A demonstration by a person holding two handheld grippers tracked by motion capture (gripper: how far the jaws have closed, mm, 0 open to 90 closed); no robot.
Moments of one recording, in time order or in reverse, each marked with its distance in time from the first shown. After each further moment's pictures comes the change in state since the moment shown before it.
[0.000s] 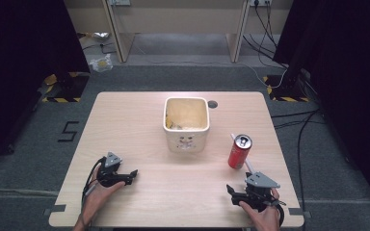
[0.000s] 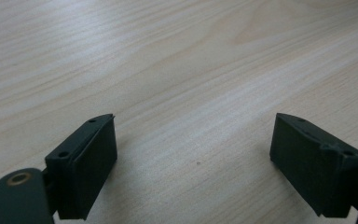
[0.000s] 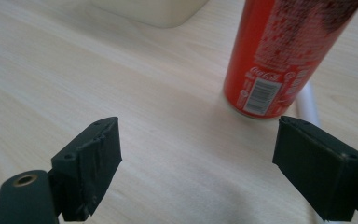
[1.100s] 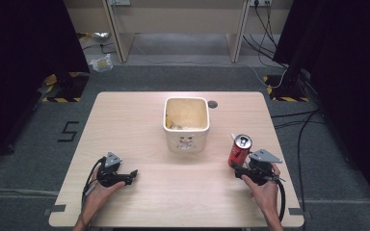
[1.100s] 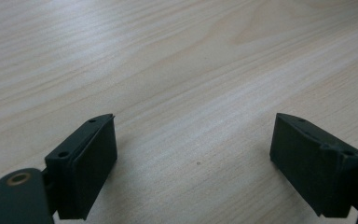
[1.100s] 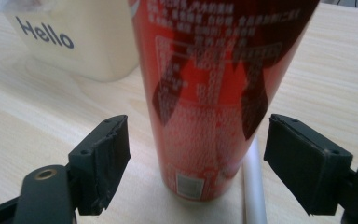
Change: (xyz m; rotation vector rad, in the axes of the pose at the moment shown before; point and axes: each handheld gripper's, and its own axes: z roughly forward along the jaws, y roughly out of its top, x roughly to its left) left arm 0.000 0.000 0.000 0.000 0.000 0.000; right arm -0.044 0.038 0.034 -0.061 -0.051 0.067
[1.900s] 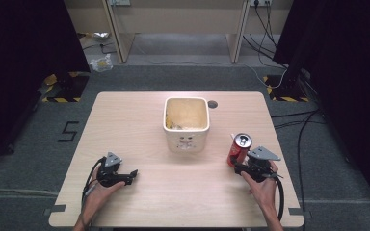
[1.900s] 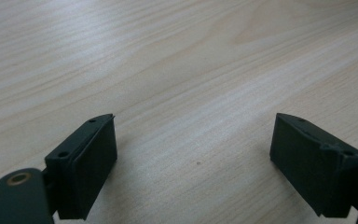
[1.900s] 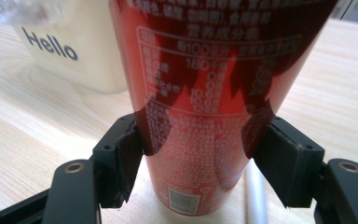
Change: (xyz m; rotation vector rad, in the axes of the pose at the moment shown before) left arm 0.000 0.000 0.000 0.000 0.000 0.000; right arm -0.001 0.006 0.006 -0.031 0.017 -0.027
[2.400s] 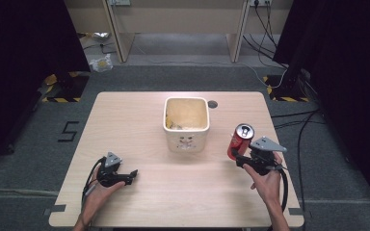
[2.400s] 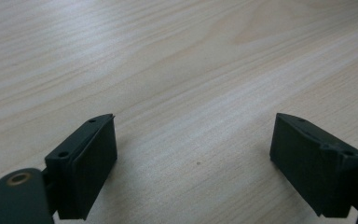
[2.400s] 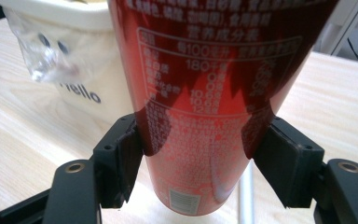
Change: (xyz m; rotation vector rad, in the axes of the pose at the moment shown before) left arm 0.000 0.000 0.000 0.000 0.000 0.000; right arm 0.002 0.043 -0.022 -0.033 0.025 -0.016
